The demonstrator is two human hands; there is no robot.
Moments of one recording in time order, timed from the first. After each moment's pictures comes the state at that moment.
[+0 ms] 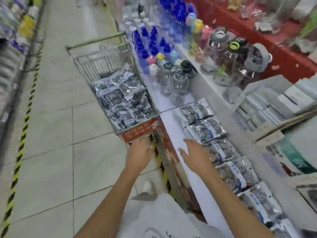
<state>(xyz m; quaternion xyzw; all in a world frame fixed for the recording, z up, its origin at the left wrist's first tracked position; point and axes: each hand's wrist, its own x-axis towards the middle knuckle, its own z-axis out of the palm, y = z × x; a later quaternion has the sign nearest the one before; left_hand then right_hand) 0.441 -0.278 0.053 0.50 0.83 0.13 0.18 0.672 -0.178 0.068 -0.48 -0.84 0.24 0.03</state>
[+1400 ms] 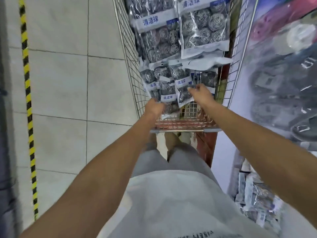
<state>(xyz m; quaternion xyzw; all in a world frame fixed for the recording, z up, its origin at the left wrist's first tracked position) 0.111 -0.028 -0.151 -0.11 0.79 0.27 0.54 0.194 0.145 -0.156 -0.53 -0.65 0.49 -0.25</state>
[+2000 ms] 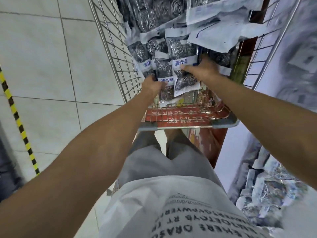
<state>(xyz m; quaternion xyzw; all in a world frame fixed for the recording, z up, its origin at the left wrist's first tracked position) 0.085 -0.011 -0.277 -0.19 0.75 0.29 0.57 0.167 0.171 -0.265 -0.53 -0.65 0.47 -0.28</state>
